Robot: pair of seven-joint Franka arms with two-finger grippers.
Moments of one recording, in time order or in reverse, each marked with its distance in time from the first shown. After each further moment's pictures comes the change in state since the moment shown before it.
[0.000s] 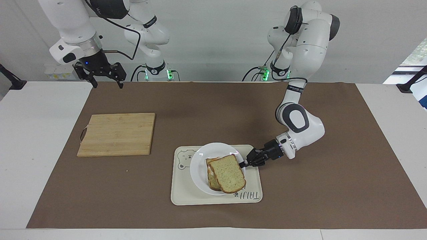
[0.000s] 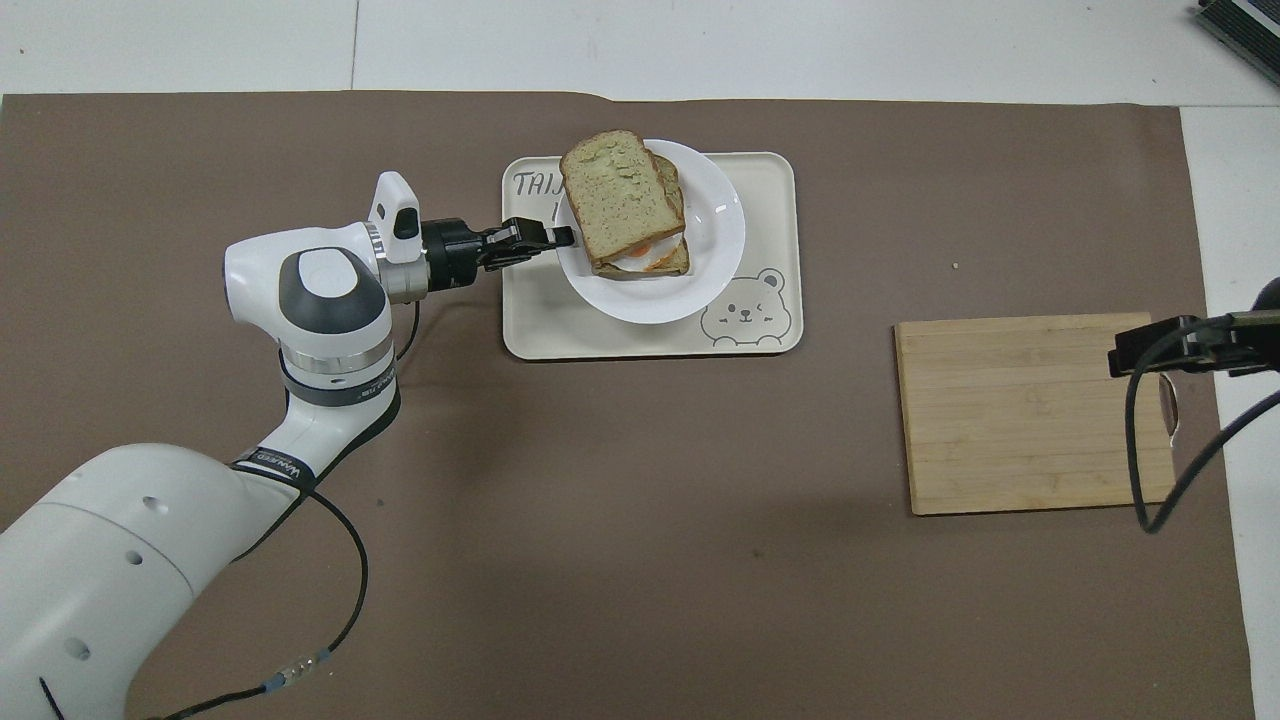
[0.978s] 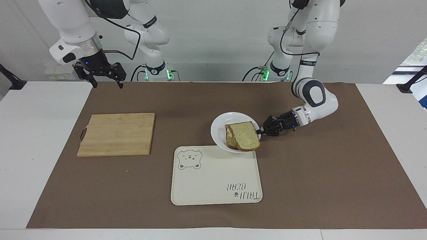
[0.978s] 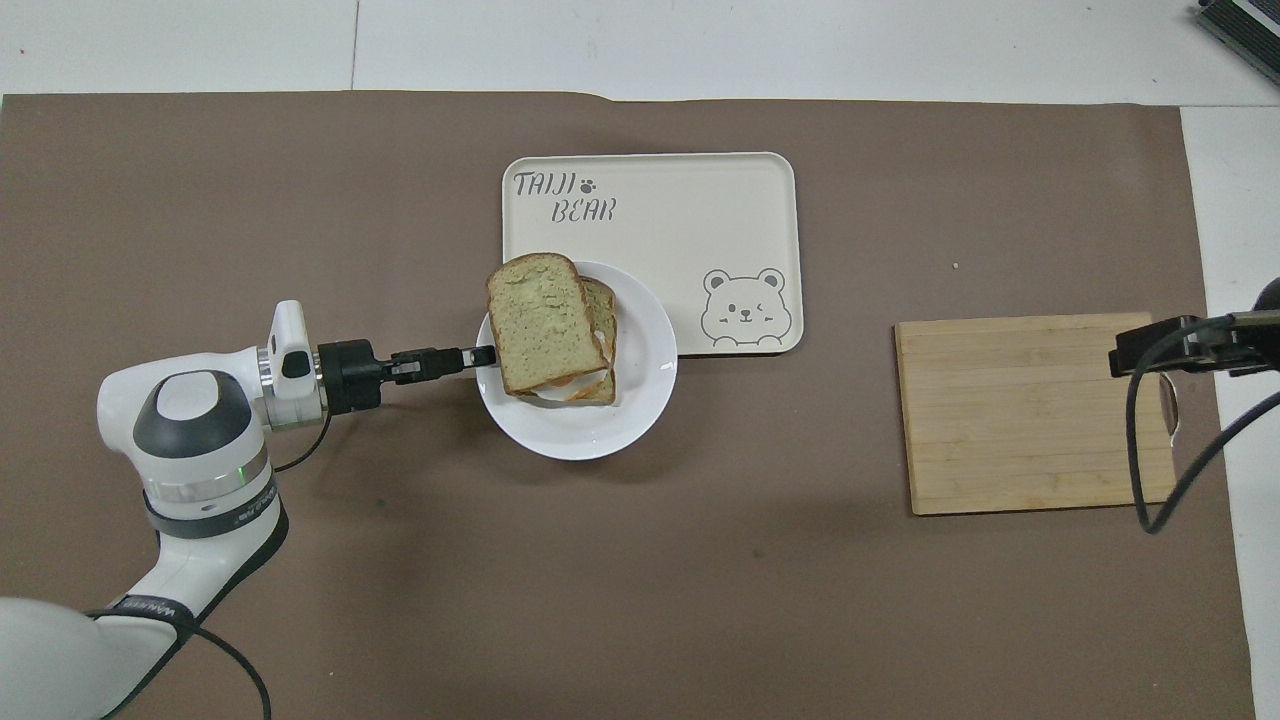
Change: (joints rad) left arm 0.052 -0.322 0.126 -0.471 -0.100 -0.243 0.318; right arm 0.000 -0.001 0.000 0.000 0.000 0.000 0.000
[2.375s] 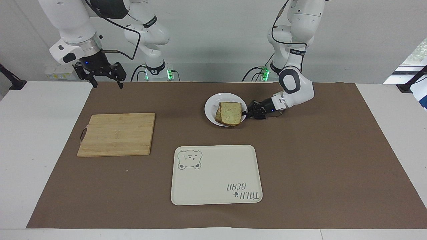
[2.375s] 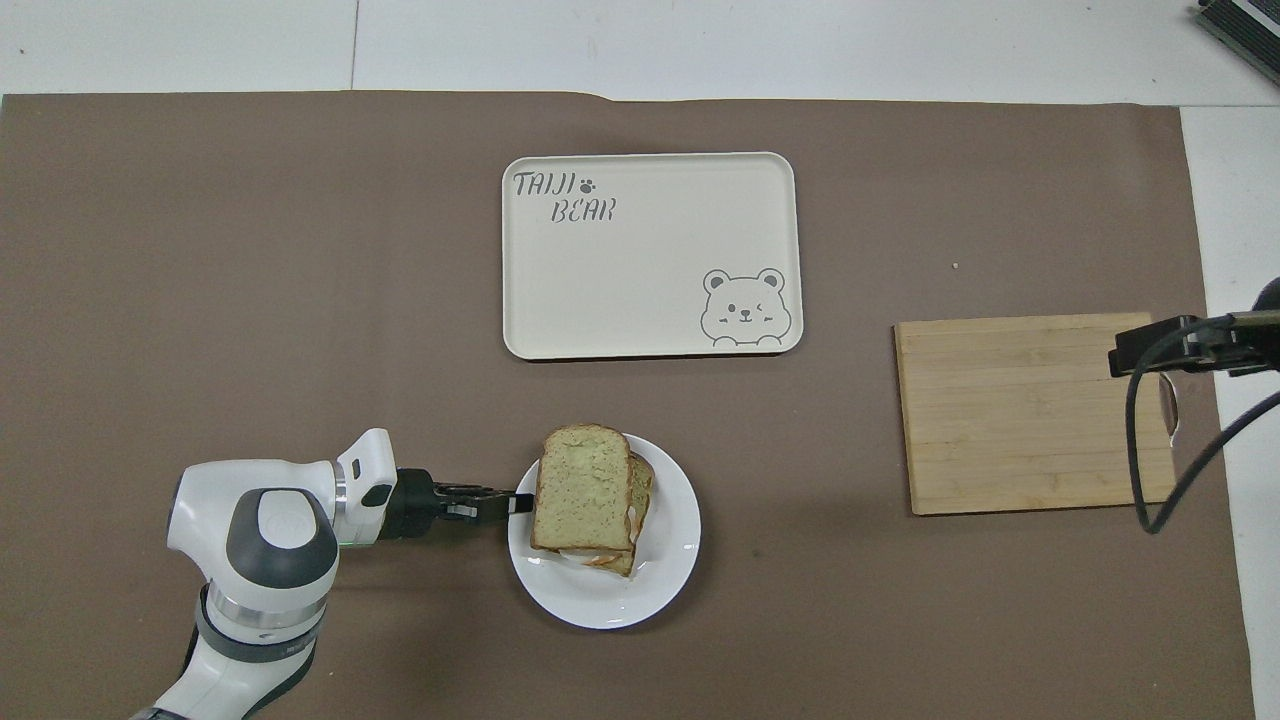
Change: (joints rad) left arm -0.173 -0.226 0.008 -0.394 0.166 0.142 -0.012; right arm 0.000 0.000 0.000 0.000 0.000 0.000 0.000
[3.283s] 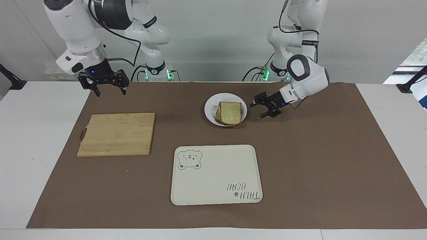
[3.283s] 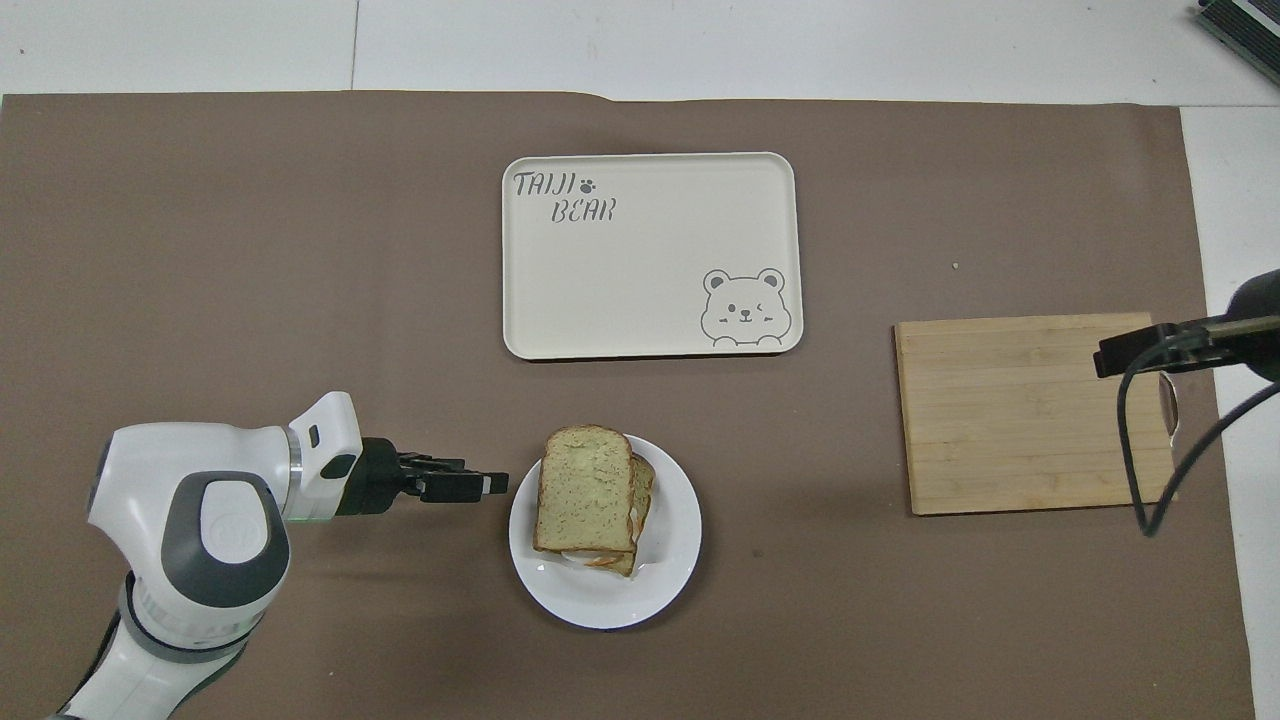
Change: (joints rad) left arm 0.039 -0.123 -0.002 0.052 0.236 -0.002 -0.220; right arm -0.004 -0.005 -0.006 -0.037 0.000 0.042 -0.063
